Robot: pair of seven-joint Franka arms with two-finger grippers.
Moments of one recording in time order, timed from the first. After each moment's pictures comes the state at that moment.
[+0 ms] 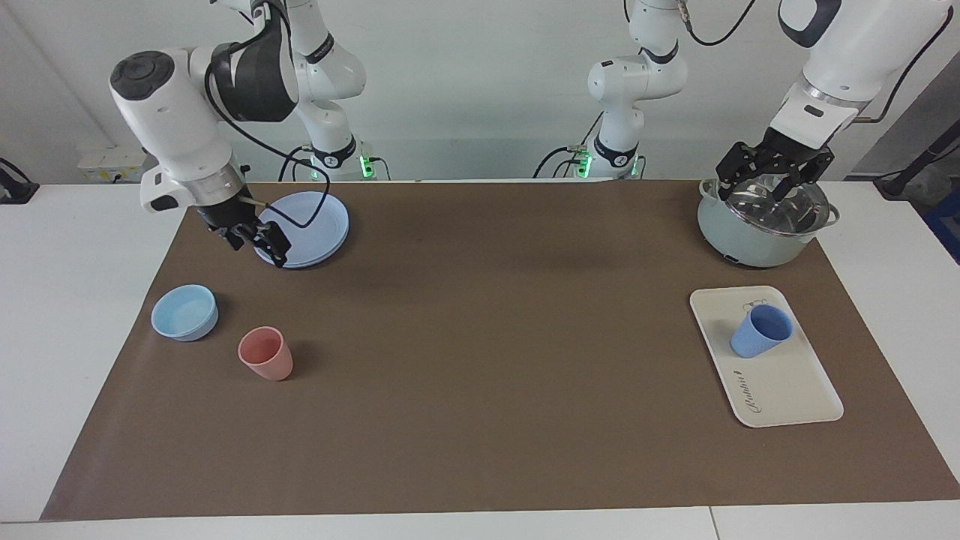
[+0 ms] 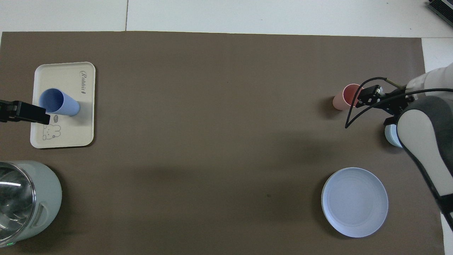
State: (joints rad) left arm 0.08 -0.03 -0.11 -1.59 -0.03 1.54 0.06; right arm 0.04 -0.04 -0.02 -1.82 -0.01 1.80 0.40
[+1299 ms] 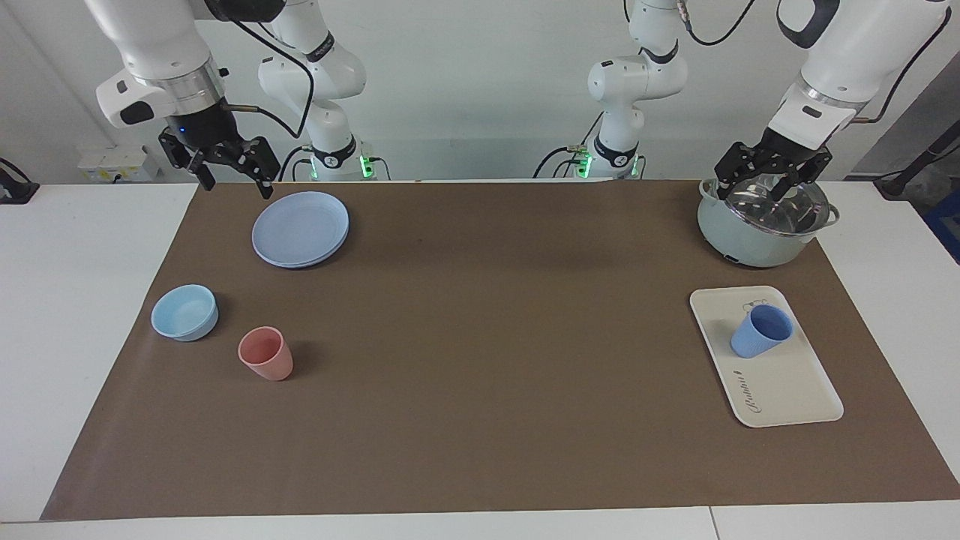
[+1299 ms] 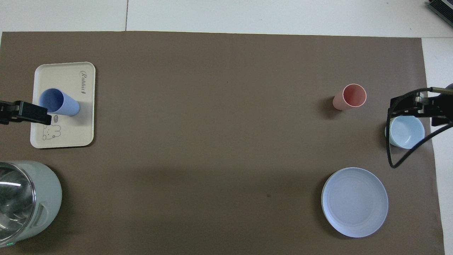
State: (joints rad) left arm 0.08 -0.04 -0.11 -1.60 -0.03 1.54 0.05; right arm 0.06 -0.03 -0.01 -1.54 -0.03 1.49 0.22
